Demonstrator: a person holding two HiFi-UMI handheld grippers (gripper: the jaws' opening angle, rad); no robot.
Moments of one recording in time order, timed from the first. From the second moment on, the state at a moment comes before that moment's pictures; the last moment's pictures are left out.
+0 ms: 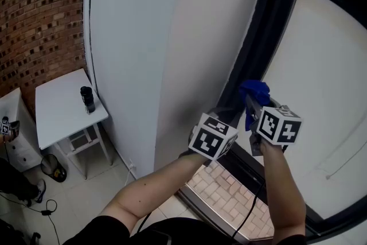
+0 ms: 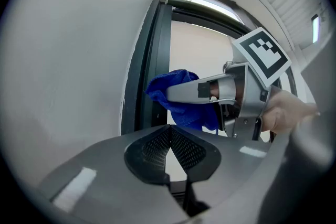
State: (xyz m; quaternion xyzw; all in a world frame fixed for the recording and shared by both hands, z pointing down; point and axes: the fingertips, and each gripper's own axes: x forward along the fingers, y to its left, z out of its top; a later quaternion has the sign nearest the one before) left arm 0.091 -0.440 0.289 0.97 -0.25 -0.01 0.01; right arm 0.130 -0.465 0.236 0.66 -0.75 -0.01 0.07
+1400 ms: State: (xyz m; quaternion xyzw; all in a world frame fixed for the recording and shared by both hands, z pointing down) left arm 0.091 -0.450 0.175 0.96 -0.28 -0.07 -0.02; right arm 0.128 -0.469 0.106 0.67 -0.73 -0.13 0.08
